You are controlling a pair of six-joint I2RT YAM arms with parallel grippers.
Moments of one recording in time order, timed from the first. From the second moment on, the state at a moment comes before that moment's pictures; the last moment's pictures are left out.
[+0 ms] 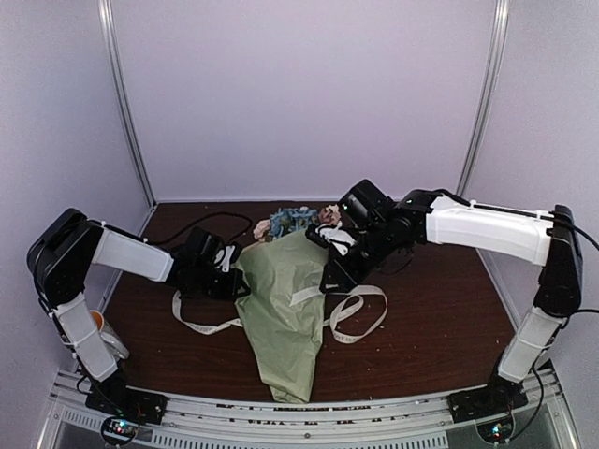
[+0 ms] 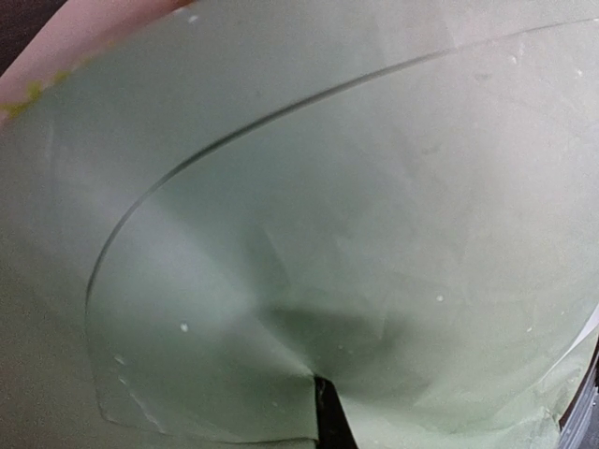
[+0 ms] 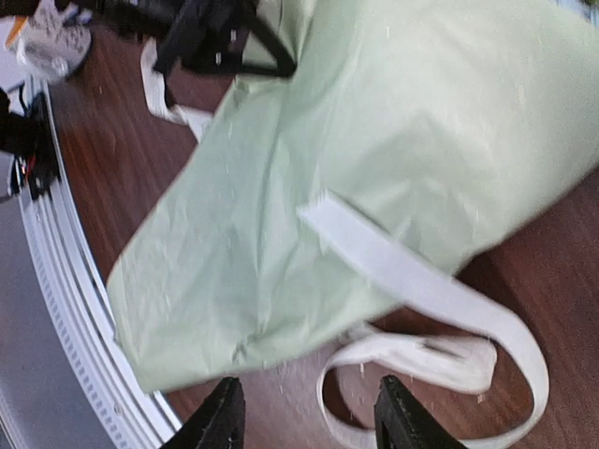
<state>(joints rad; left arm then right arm) -0.54 1.76 0.83 0.04 0.31 -0.42 0.84 1.70 1.43 -0.79 -0.27 0.03</state>
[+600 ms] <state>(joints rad) -0.55 1.69 0.83 -0.01 0.28 -0.46 0.88 2.22 1.69 -0.40 -0.37 0.36</state>
